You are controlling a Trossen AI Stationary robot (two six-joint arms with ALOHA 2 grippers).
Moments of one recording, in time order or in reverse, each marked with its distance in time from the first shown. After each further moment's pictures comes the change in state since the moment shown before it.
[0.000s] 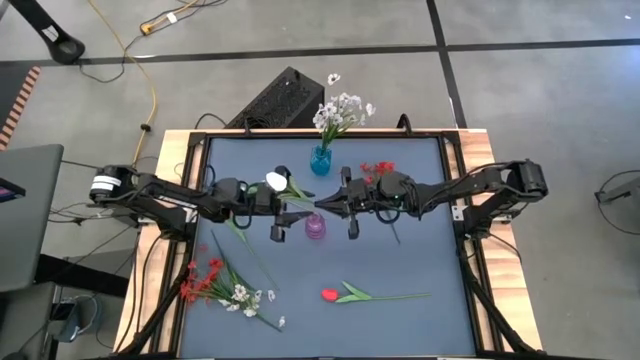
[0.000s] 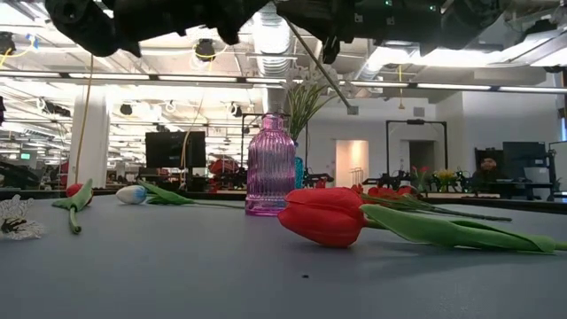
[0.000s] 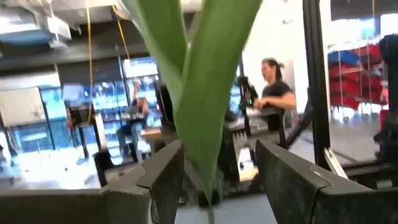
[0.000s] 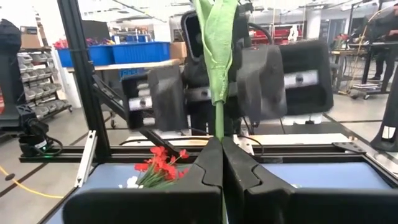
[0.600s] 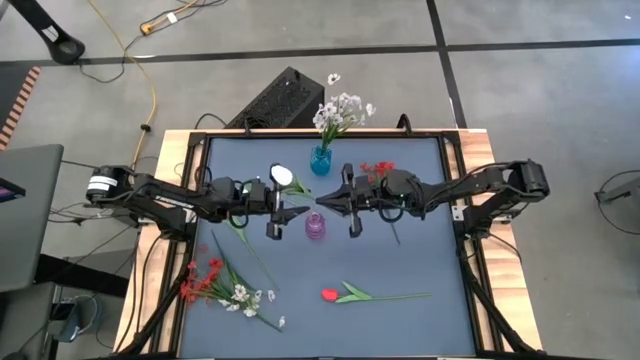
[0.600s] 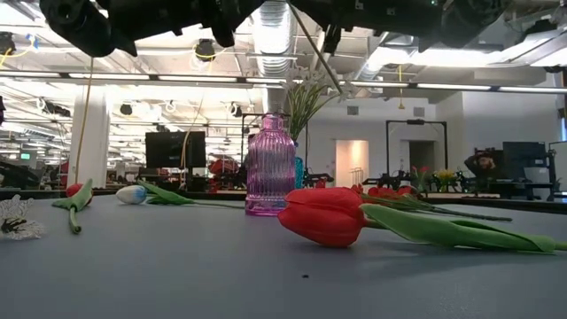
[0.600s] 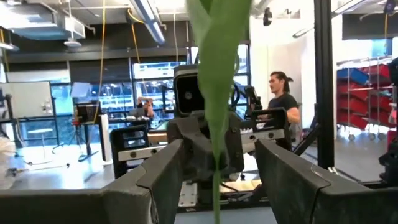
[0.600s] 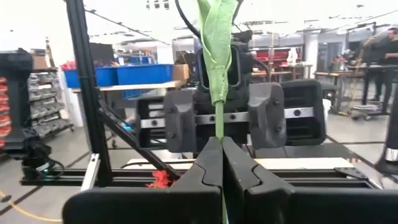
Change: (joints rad) left arm 0.000 -0.014 -0.014 0.032 -0.045 -0.072; right arm -0.002 -0.008 0.000 0.086 0.006 0.007
